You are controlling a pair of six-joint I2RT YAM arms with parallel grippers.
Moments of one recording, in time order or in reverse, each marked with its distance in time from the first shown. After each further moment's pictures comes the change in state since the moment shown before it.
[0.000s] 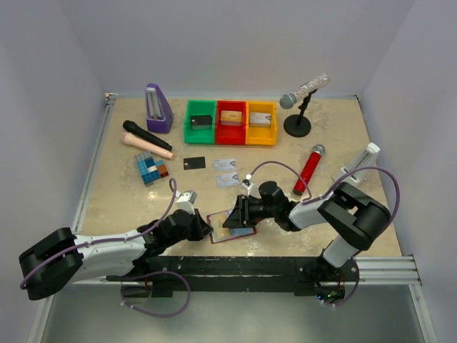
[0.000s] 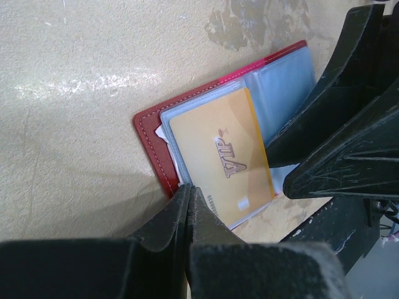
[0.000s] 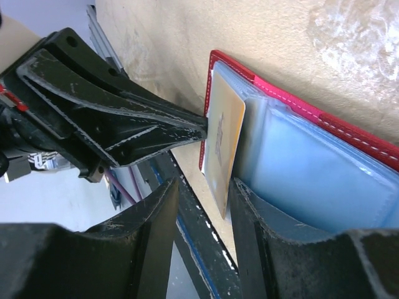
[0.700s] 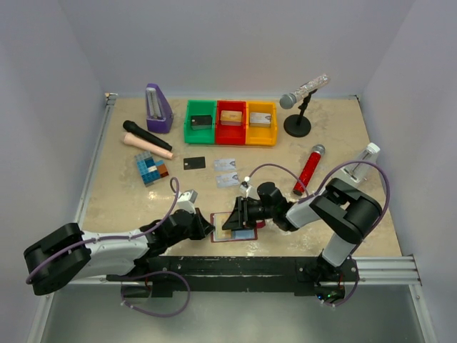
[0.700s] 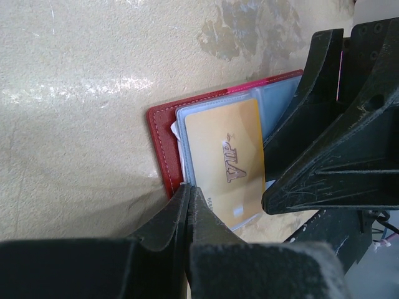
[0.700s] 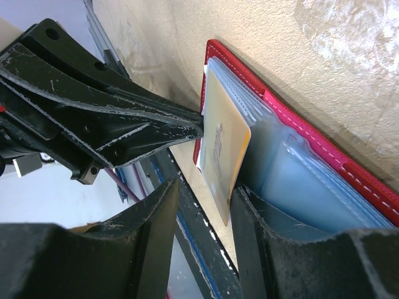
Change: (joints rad) left arm 0.001 0.066 -0.011 0.105 0.001 -0.008; right arm -0.002 0.080 0.005 0.045 -0.043 0.033
